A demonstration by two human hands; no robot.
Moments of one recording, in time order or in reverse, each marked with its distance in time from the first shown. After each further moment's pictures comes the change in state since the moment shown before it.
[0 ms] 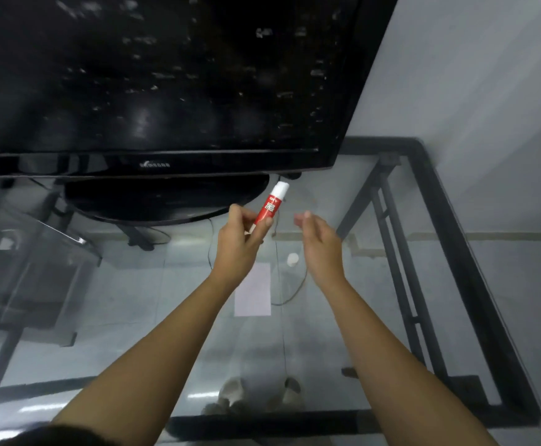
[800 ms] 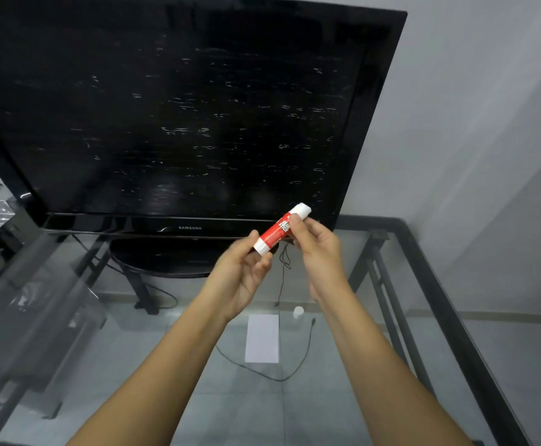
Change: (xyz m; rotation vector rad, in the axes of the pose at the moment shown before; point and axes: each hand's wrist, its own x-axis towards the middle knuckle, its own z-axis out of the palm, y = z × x) left_hand -0.043 0.123 -0.072 -1.070 -0.192 -0.388; right_hand -0.051 -0.130 -0.013 0.527 -0.150 -0.236
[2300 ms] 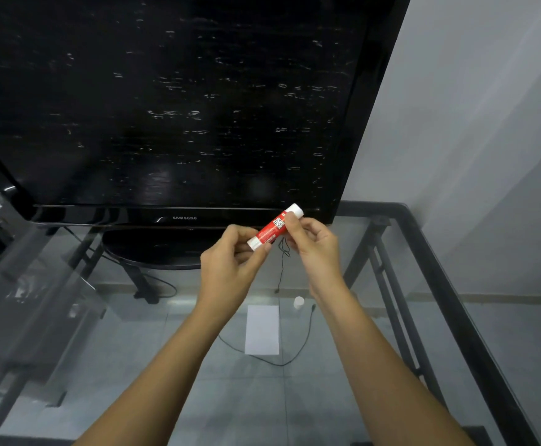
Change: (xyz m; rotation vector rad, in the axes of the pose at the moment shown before) left_hand 0.003 -0.013 -0.015 1.106 0.175 0.686; right_hand 0.008 0.025 -0.005 -0.083 0.034 0.025
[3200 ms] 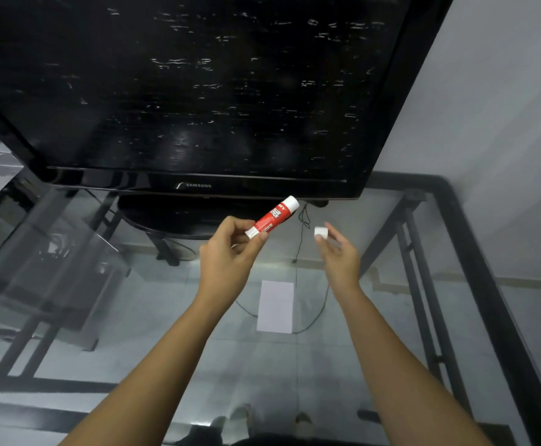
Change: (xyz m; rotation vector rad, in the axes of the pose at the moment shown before) left_hand -0.006 -0.041 0.000 0.059 0.085 -0.223; right_hand 0.031 0.119 -0.043 -0.278 0.166 0.168
